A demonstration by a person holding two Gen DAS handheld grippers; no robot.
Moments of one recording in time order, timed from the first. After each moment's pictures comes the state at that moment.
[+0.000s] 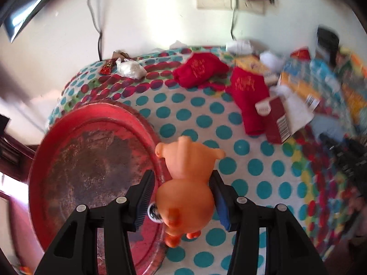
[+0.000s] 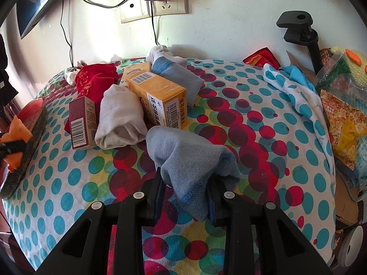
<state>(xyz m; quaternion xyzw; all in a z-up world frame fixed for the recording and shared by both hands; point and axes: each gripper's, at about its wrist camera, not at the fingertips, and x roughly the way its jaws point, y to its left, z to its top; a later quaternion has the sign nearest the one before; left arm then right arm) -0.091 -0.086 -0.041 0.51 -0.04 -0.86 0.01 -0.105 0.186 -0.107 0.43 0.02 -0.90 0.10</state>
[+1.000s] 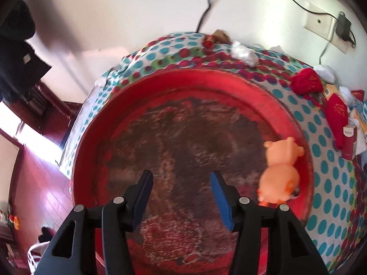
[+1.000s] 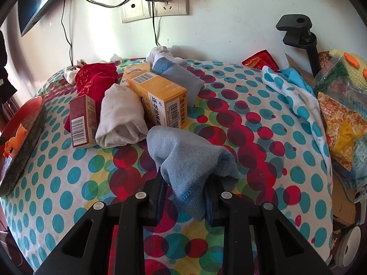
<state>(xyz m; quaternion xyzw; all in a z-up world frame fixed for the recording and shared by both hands) -0.056 -0.243 -0.045 0.52 0.02 -0.84 0.16 -0.097 0.180 -0.104 0.43 0.02 -0.90 0.10</state>
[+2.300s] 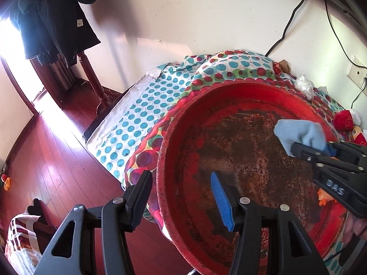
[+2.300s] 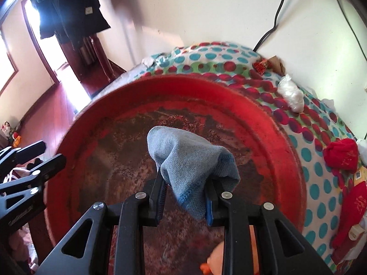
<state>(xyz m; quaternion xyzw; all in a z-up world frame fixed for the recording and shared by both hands) 0.022 -0.351 -0.041 0.46 0.09 -0.85 0.25 -0.083 -0.228 -0.082 0.45 0.16 -0.80 0.35</state>
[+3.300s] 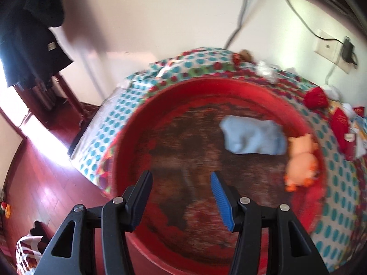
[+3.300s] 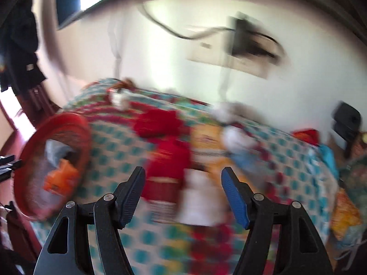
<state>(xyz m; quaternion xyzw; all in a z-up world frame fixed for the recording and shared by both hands) 0.003 -0.278 -0.028 0.47 0.04 -0.87 0.18 -0.145 0.104 -0.021 0.40 0.09 -0.90 0.17</state>
